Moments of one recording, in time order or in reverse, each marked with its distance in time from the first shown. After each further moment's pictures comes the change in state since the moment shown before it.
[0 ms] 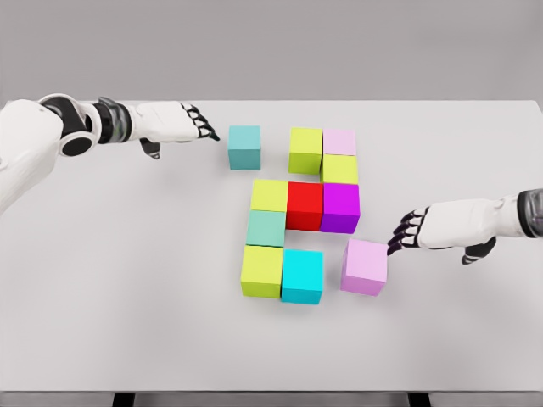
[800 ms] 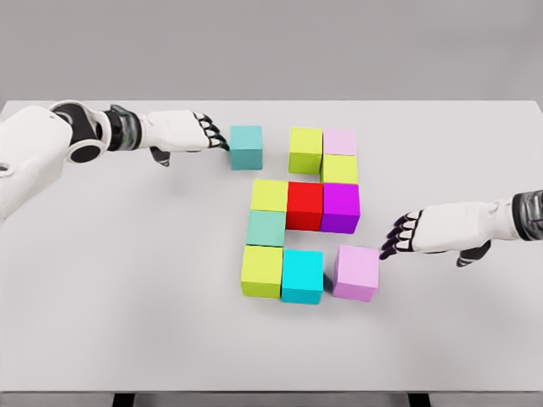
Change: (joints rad) left arm 0.011 0.002 -0.023 -0.061 0.000 0.000 0.000; right arm 0.000 -0.003 0.002 -0.036 0.004 0.000 0.000
